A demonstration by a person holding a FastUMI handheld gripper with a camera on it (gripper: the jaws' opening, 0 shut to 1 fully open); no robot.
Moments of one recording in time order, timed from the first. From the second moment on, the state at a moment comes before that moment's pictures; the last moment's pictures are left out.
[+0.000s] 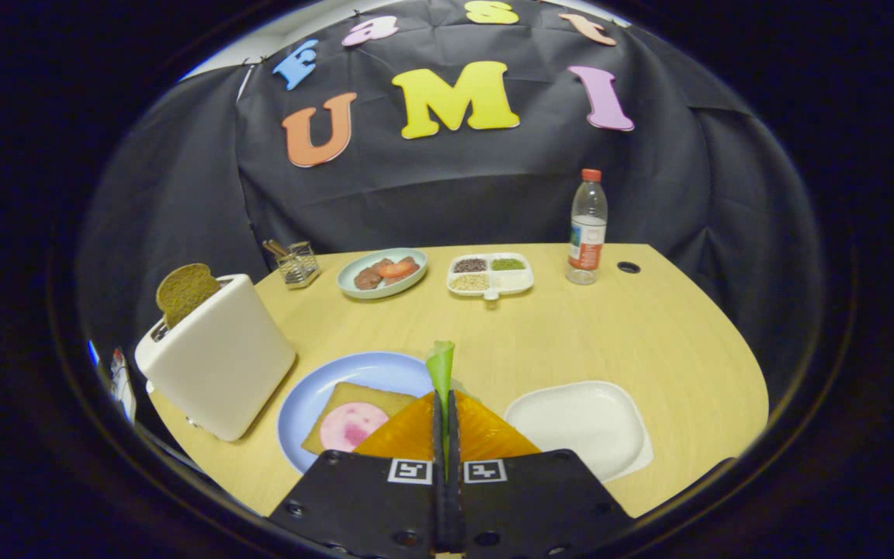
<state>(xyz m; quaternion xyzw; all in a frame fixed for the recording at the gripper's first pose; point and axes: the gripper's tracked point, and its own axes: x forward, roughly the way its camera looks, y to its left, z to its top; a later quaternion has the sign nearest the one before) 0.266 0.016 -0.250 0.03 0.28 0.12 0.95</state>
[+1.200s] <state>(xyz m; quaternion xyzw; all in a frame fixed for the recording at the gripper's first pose) 0.257 0.113 -0.306 0.00 0.34 0.14 0.93</state>
